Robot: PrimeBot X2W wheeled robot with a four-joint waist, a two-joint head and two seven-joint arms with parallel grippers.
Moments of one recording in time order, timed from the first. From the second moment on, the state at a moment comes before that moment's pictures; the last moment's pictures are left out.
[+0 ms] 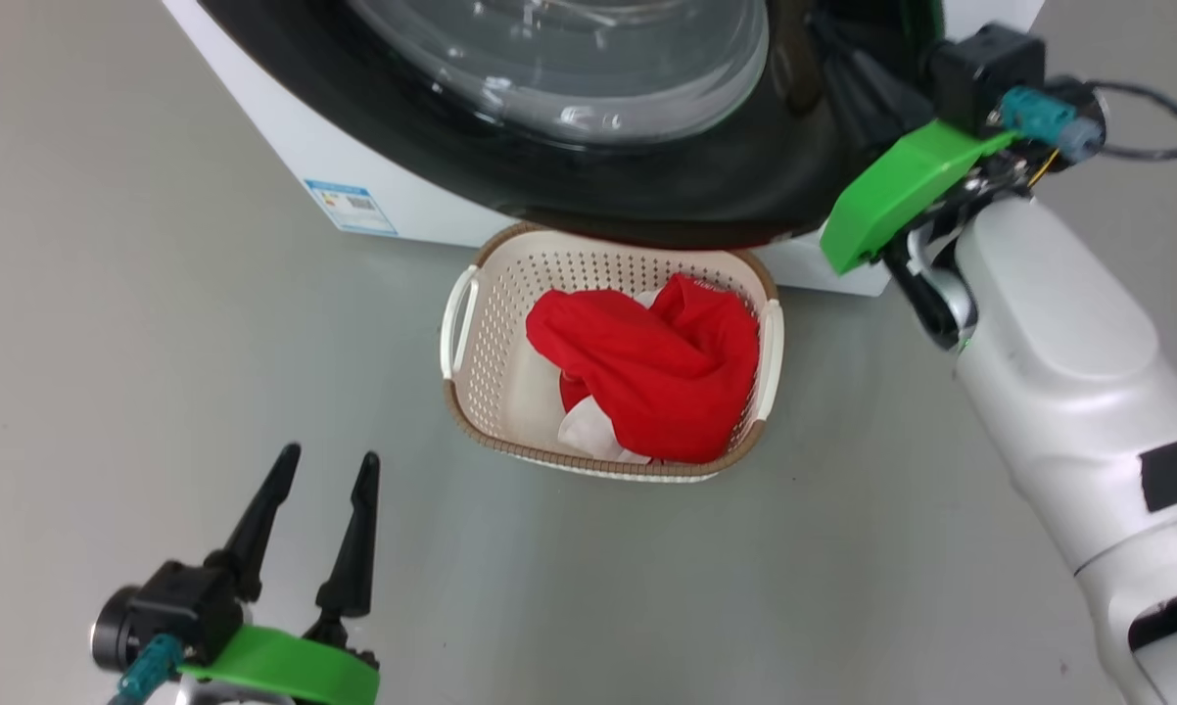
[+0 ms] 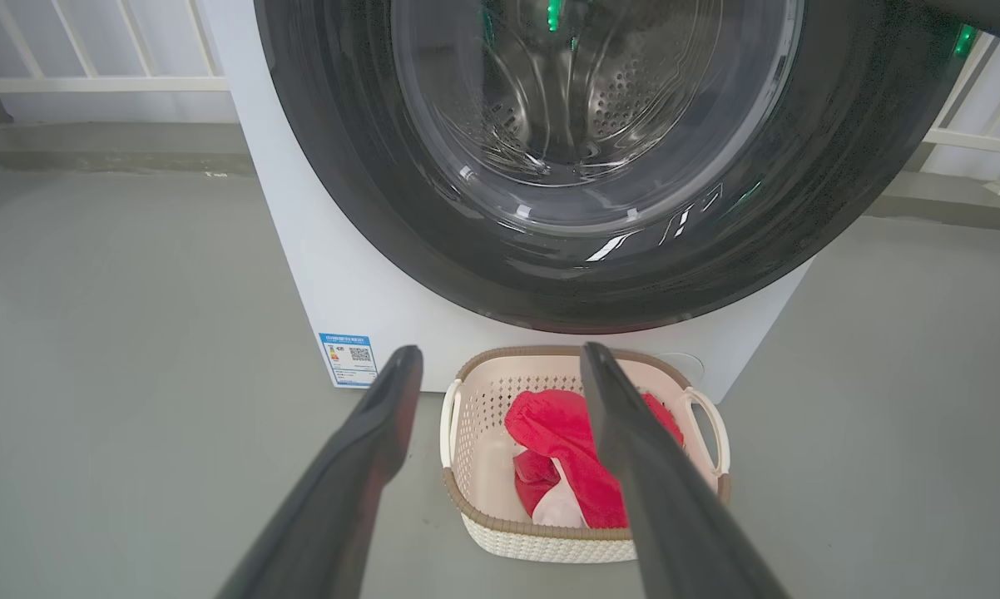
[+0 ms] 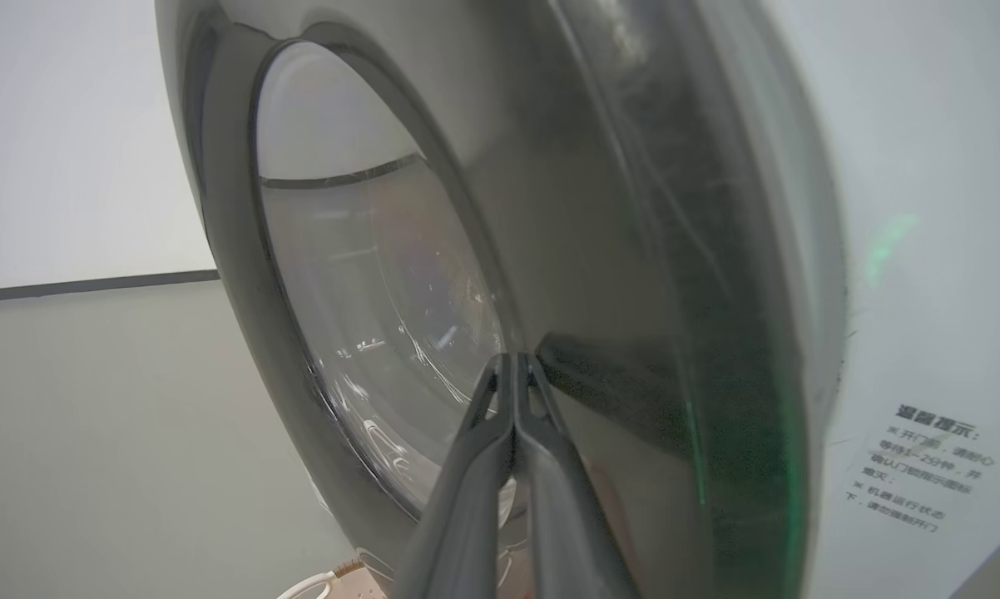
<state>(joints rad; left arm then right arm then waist) -0.15 0.10 -0.08 0.21 -0.26 -0.13 -0.25 -1.01 -0.09 0.36 0.88 0.37 0.13 -0.26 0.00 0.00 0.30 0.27</state>
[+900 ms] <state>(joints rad) -0.23 0.10 -0.13 0.23 -0.27 -0.13 -0.25 -1.17 -0.07 0.17 0.94 0.27 0.14 -0.26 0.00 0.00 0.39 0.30</state>
